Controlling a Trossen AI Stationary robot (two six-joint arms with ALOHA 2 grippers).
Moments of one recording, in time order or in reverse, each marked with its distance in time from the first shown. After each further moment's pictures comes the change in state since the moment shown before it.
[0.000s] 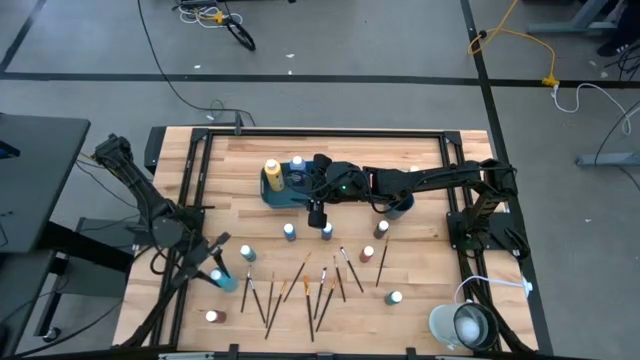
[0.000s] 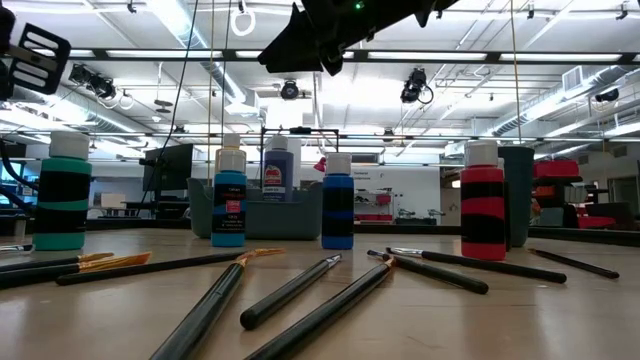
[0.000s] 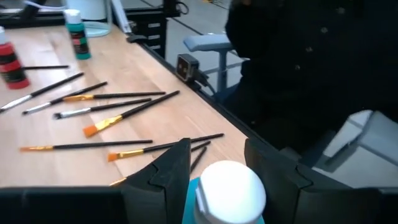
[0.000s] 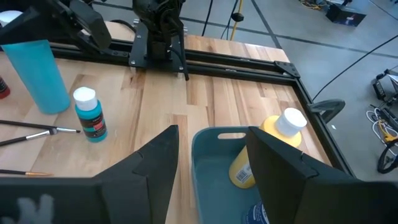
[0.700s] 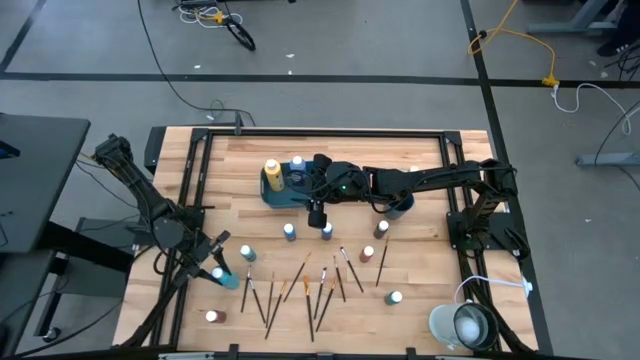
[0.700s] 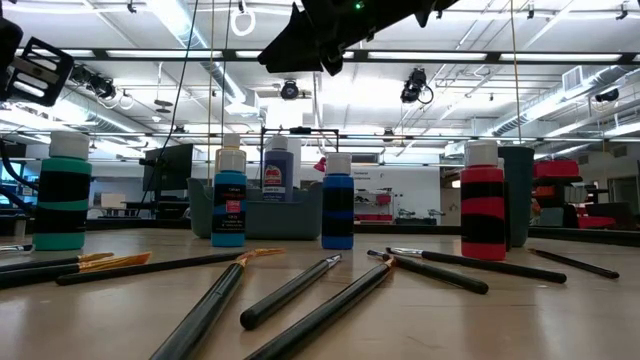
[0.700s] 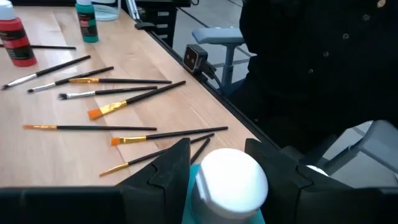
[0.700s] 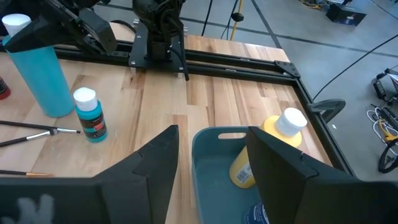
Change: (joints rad) left arm 0.001 0.000 0.001 -0.048 -0.007 -0.070; right arm 0.000 0.000 0.000 0.000 0.000 0.003
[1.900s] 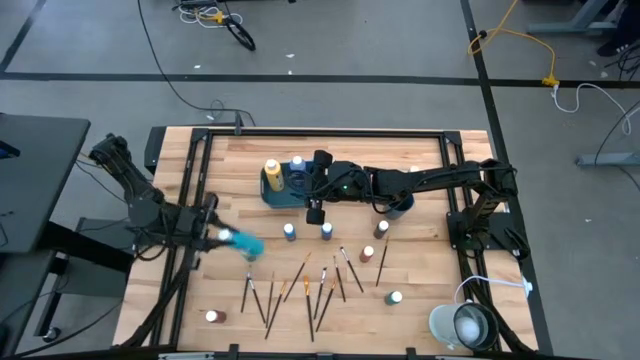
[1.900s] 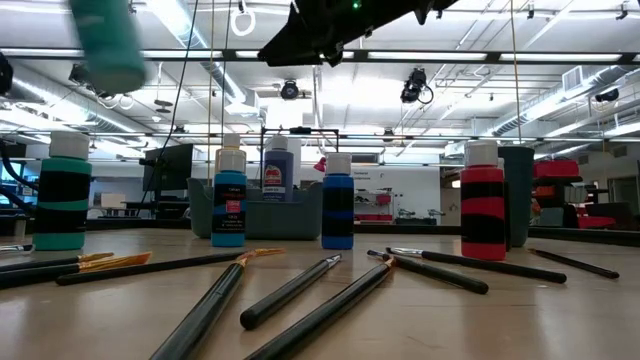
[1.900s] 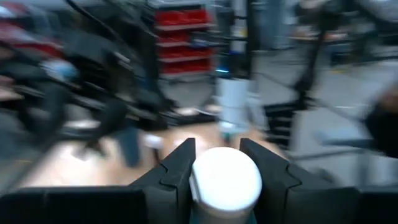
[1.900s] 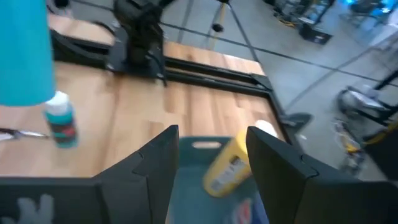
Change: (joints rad) left arm 0.023 0.058 0.276 0.125 -0.578 0.315; right arm 0.000 -0.004 0.000 0.039 0.090 -0.099
